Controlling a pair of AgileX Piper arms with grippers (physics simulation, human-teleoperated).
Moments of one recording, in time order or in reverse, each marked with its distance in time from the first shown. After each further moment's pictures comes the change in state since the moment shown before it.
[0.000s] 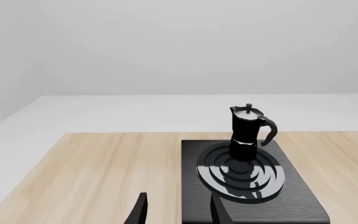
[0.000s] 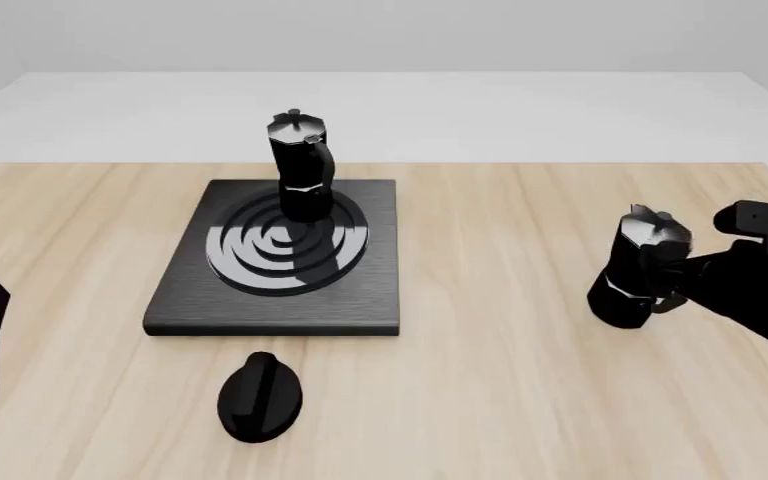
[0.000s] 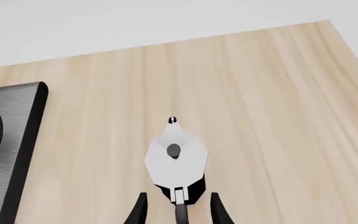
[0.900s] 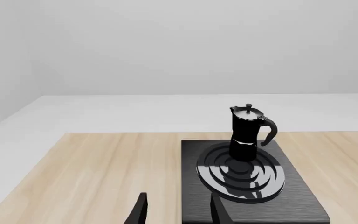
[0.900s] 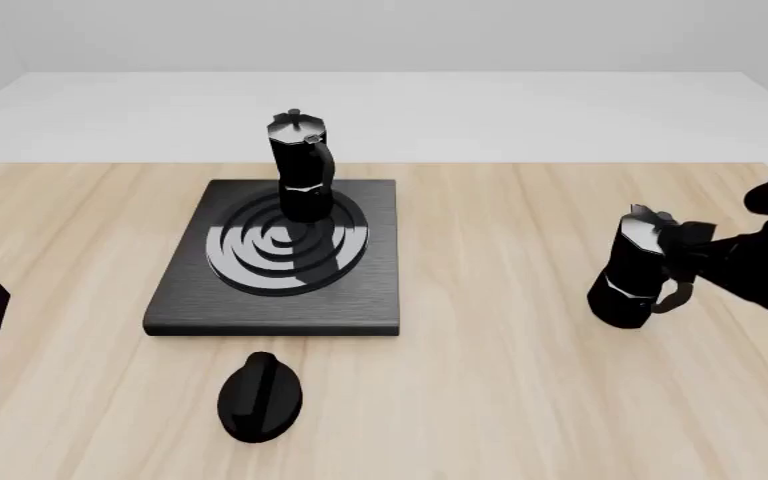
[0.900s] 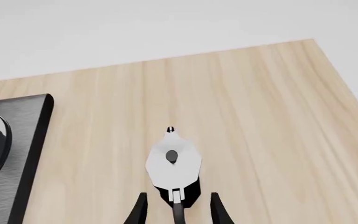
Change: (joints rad) left arm 0.000 0.000 0.000 0.000 0.000; right arm -0.017 -0.123 -0.038 0.114 -0.017
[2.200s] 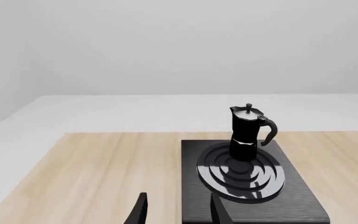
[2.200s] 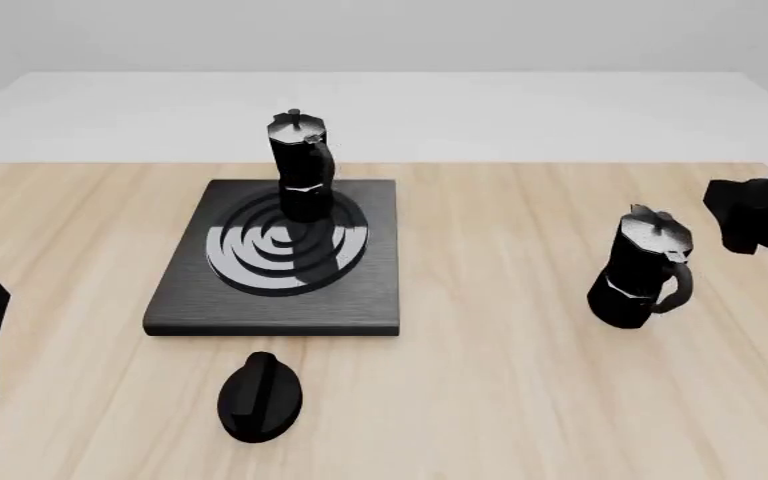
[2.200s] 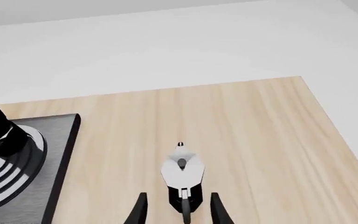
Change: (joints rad) left arm 0.000 0.000 0.000 0.000 0.000; right arm 0.024 -0.300 -0.105 0.280 -0.017
